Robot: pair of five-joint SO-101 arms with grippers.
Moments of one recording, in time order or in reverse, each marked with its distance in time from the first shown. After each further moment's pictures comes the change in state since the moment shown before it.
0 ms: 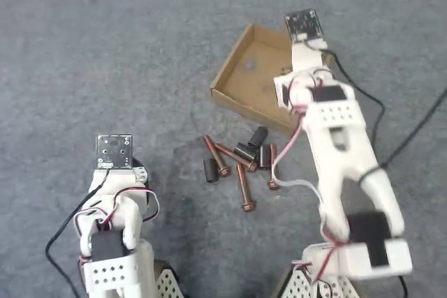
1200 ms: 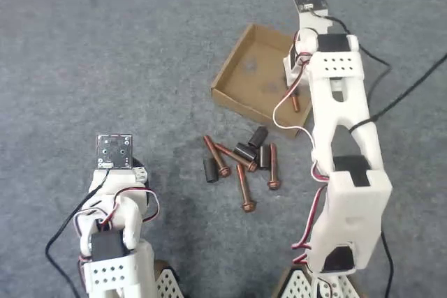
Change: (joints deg) left arm 0.0 0.0 0.0 0.0 -0.1; right arm 3.4 25.7 -41.8 34.9 -0.1
